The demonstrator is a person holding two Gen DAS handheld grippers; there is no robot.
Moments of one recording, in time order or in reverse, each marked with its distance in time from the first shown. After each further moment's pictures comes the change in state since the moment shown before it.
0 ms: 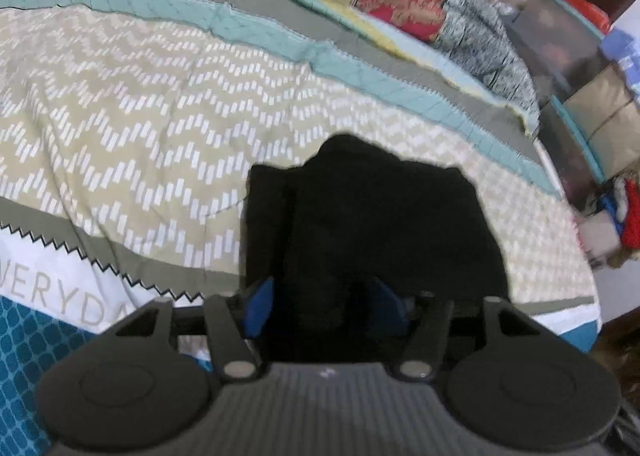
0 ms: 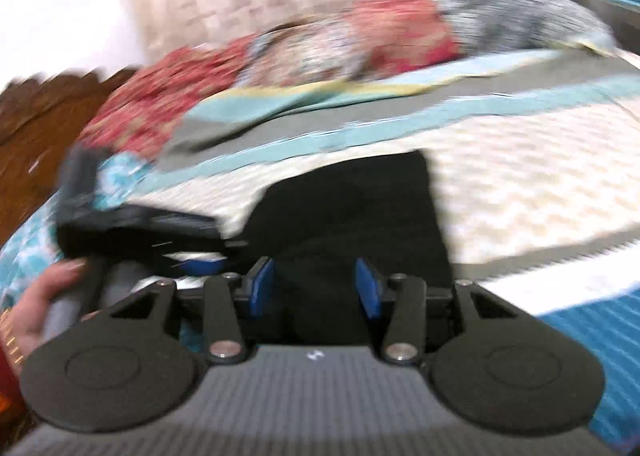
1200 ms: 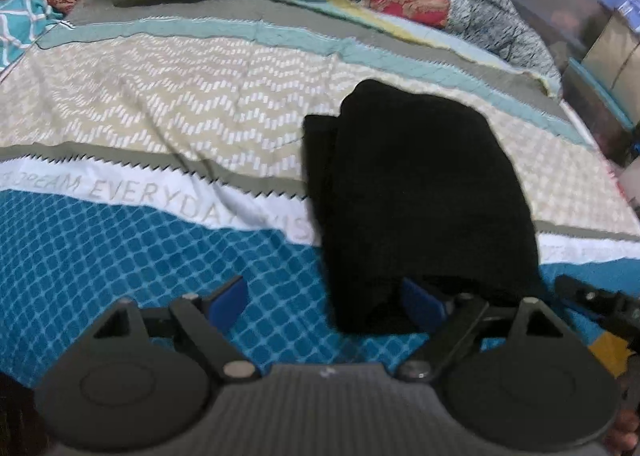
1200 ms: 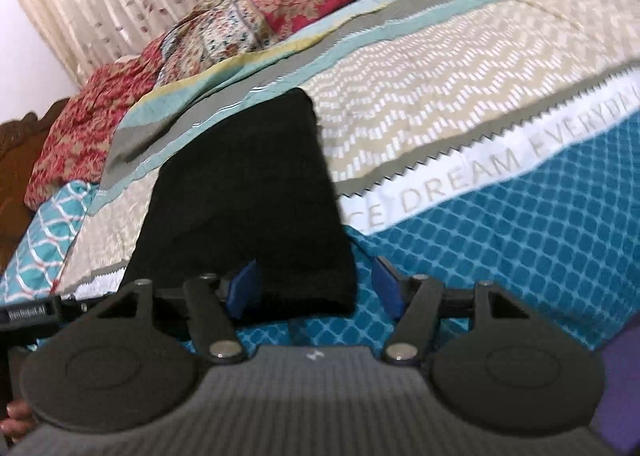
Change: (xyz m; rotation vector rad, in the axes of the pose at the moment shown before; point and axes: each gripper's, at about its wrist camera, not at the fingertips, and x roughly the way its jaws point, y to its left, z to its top) left arm -0.057 -0.009 -0.090 0.133 -0.029 0.231; right arm -0.022 -0.072 -0.037 0.226 0.113 -0.078
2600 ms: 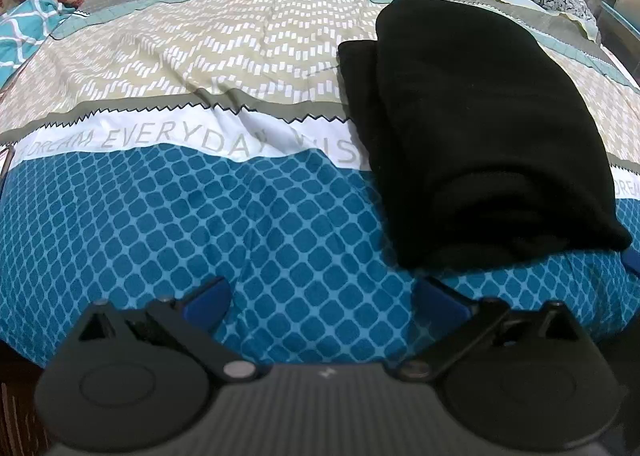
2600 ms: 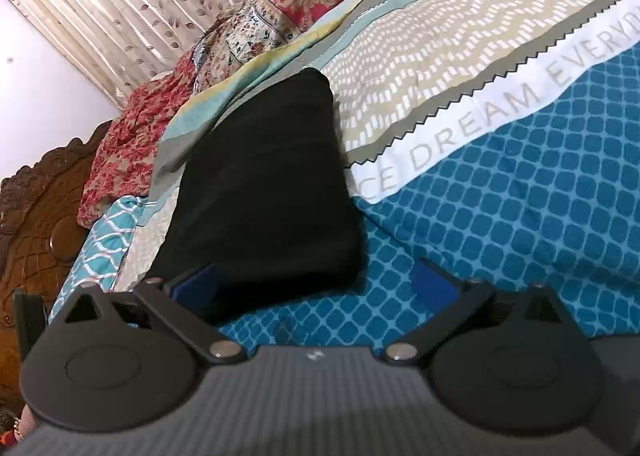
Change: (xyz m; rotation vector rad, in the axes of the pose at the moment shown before) left arm 0.028 0.006 -0.024 0.068 0.080 0.145; right arm 0.004 -0.044 -0.014 0.083 0.022 0.226
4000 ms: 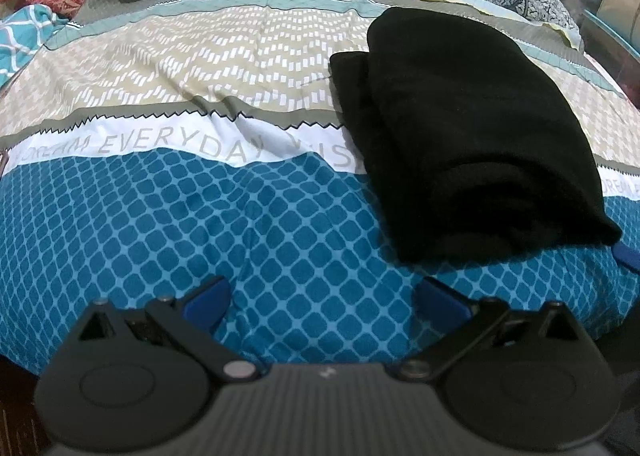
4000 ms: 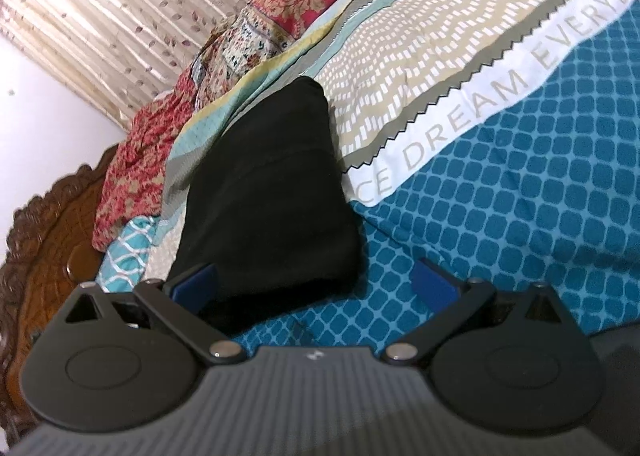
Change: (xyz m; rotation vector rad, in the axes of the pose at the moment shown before) left arm -0.013 -0.003 -0.016 0.006 -0.059 -0.033; right arm -0.008 -0.011 -0.001 0.102 -0.019 0.046
